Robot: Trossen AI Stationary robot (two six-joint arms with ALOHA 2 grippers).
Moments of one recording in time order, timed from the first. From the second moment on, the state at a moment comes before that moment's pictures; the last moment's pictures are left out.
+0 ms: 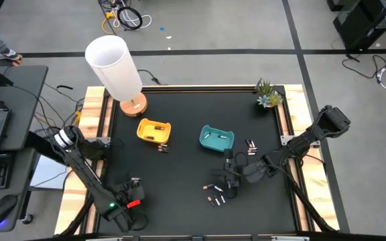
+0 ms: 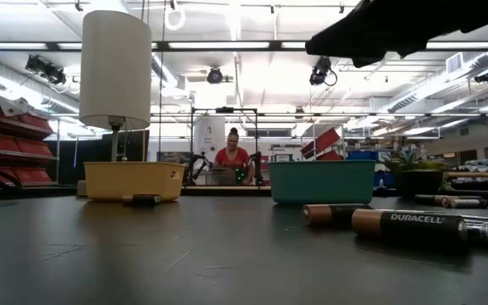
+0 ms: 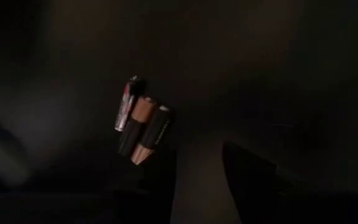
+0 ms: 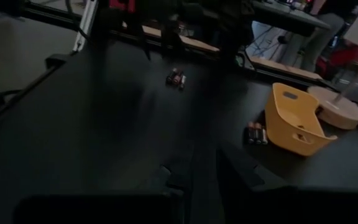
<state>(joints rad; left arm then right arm) -0.95 1.71 1.12 -1.10 -0.27 -1.26 0.50 1.49 0.65 0.50 0.49 -0.06</state>
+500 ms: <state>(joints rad) -0.96 1.71 0.98 -1.00 -0.29 -1.17 0.51 1.49 0.65 0.50 0.48 -0.04</state>
